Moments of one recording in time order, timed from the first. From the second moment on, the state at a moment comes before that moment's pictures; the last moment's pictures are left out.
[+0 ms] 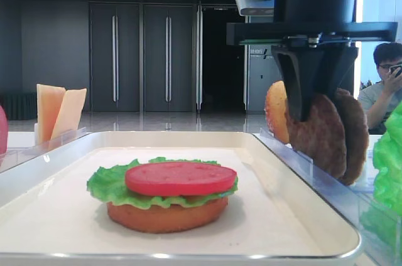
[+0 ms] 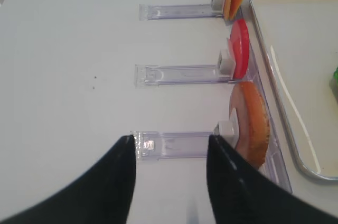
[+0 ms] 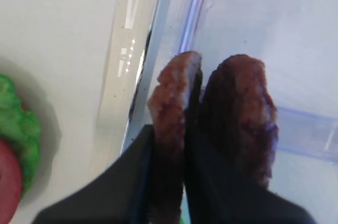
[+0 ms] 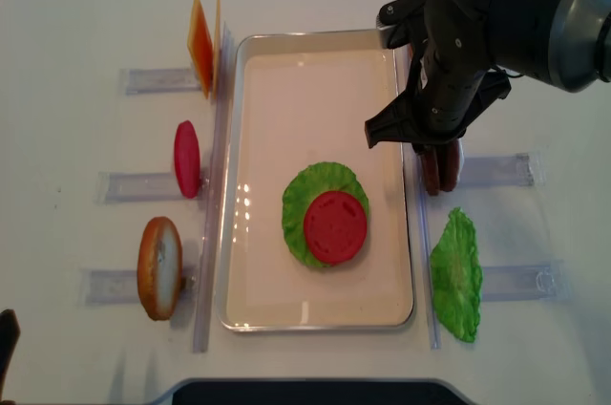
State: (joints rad) left arm 0.07 -0.02 -0.47 -0.01 1.11 0.06; right arm 0.63 1.77 -1.23 -0.11 0.95 0.40
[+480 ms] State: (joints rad) left arm 0.07 -0.02 -0.47 -0.01 1.11 0.06; right arm 0.63 1.58 -1.23 -0.08 1.01 0.40
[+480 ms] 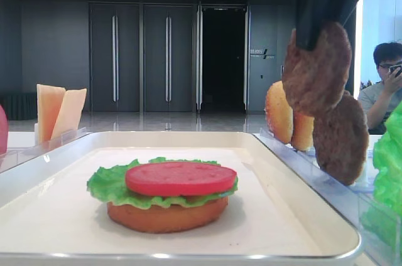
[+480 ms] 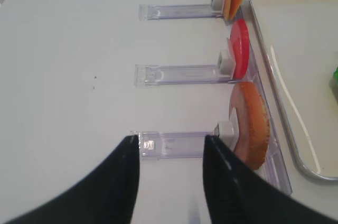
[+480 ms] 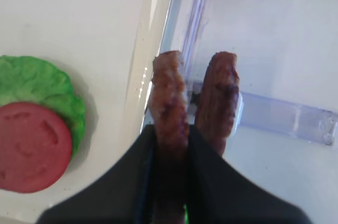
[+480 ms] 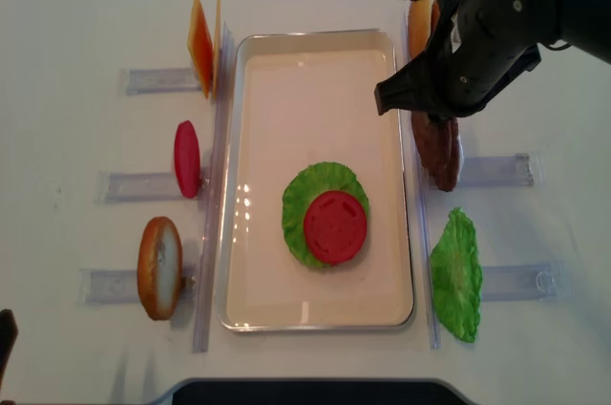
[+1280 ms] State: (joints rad) left arm 0.07 -0.02 -0.47 -0.01 1.11 0.06; right arm 0.84 1.41 -1.23 0.25 1.09 0.23
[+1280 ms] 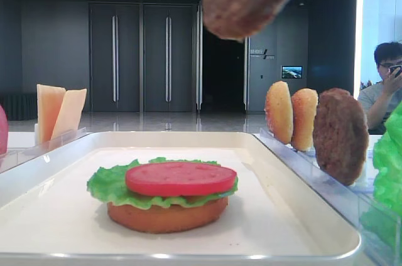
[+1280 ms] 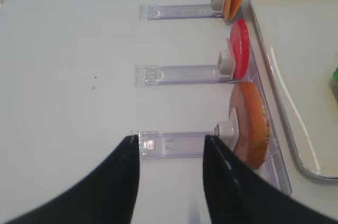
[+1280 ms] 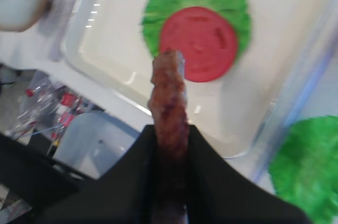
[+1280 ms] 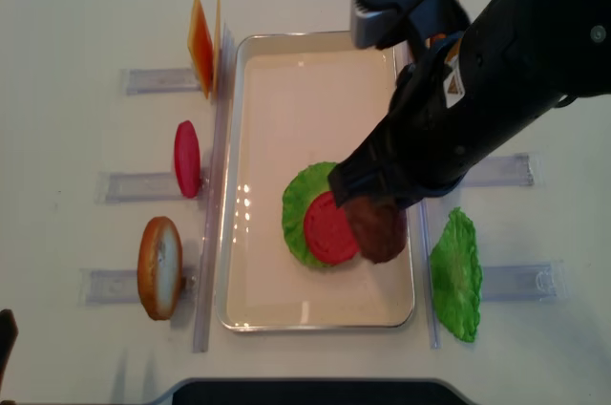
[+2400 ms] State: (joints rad) left arm 0.07 -0.02 -0.47 -0.01 1.11 0.05; right arm 0.46 1.65 -0.94 1.39 0.98 -0.87
